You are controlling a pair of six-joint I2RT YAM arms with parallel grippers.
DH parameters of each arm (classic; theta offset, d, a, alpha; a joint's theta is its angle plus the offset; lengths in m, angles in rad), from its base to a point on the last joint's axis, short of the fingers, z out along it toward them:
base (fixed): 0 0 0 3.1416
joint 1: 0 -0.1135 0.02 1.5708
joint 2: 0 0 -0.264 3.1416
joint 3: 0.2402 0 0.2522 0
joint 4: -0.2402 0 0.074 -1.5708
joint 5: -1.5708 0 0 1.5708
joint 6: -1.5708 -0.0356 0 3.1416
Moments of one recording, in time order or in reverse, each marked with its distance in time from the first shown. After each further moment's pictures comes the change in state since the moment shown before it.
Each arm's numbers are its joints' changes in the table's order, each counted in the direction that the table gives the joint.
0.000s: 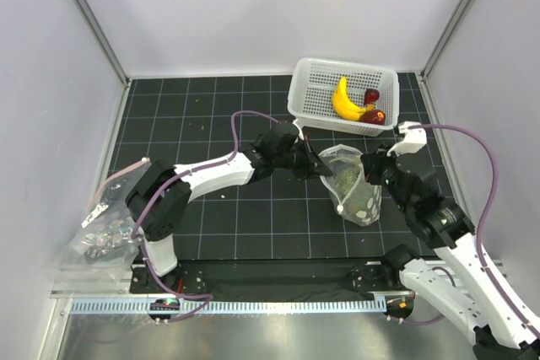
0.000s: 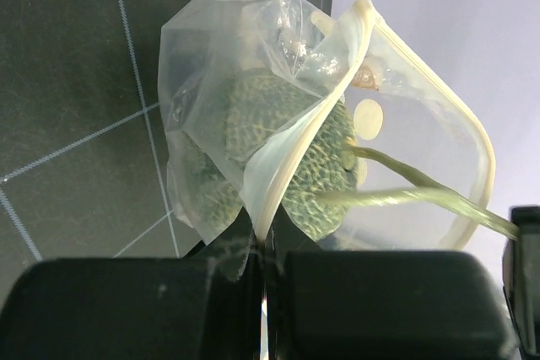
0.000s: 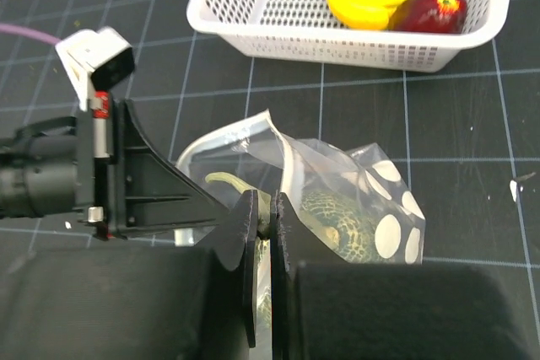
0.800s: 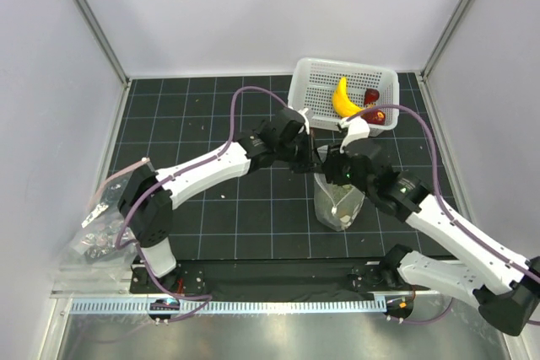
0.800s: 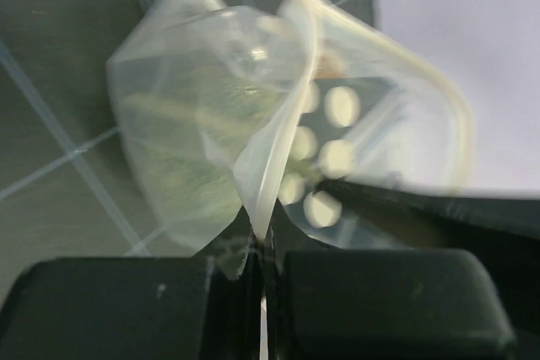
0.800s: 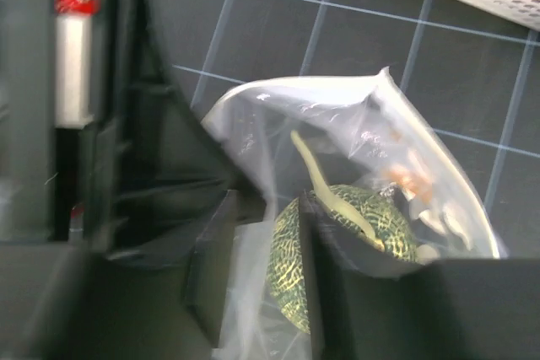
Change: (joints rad) left arm 0.023 -0.066 0.213 -0.393 0.057 -0.298; right arm -0.203 0.293 0.086 -0.010 0.052 0.013
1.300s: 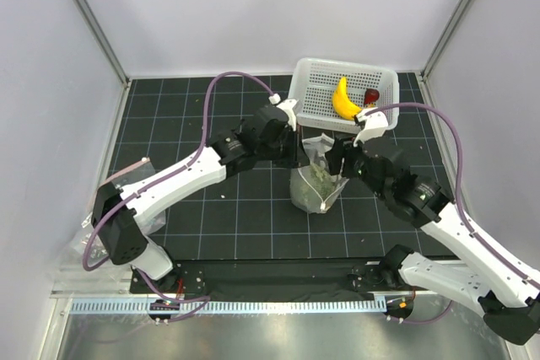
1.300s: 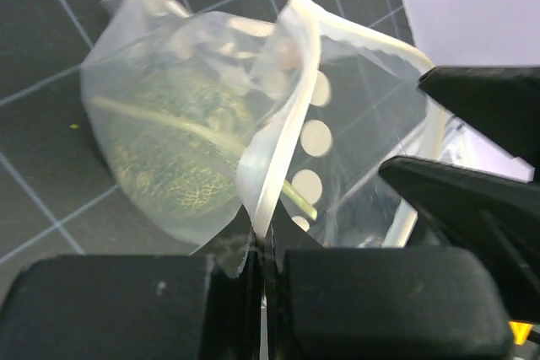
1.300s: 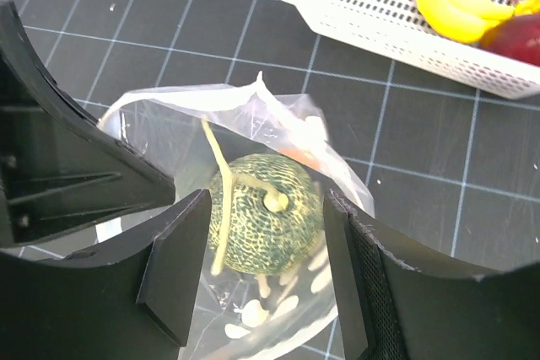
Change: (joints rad) left arm 0.011 -0.189 -0.028 -0.112 0.180 -0.228; right arm -0.024 -0.060 0.063 0.001 -0.100 0.031
